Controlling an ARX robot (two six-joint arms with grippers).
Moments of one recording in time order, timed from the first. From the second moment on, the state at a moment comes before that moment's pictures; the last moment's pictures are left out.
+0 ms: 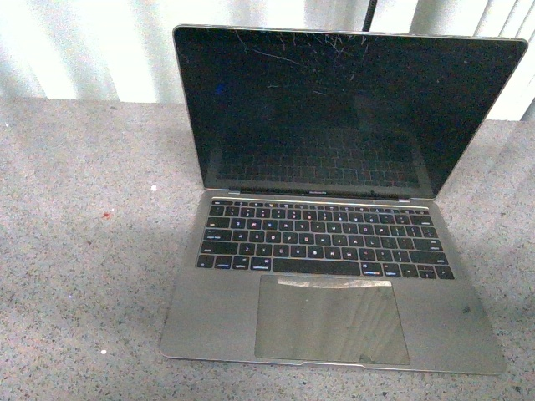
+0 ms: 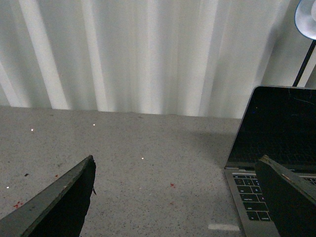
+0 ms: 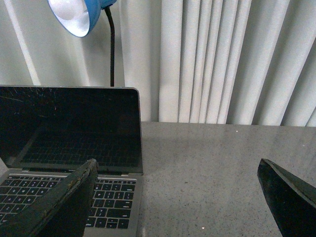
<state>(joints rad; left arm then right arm) 0.00 0.00 0.03 0.00 0.00 0.00 0.00 0.00 0.01 0.00 0.00 -0.01</state>
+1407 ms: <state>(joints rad) -0.06 0.39 0.16 0.06 0.01 -0.19 -0.17 0.52 0.29 -0.34 -0.44 0.06</state>
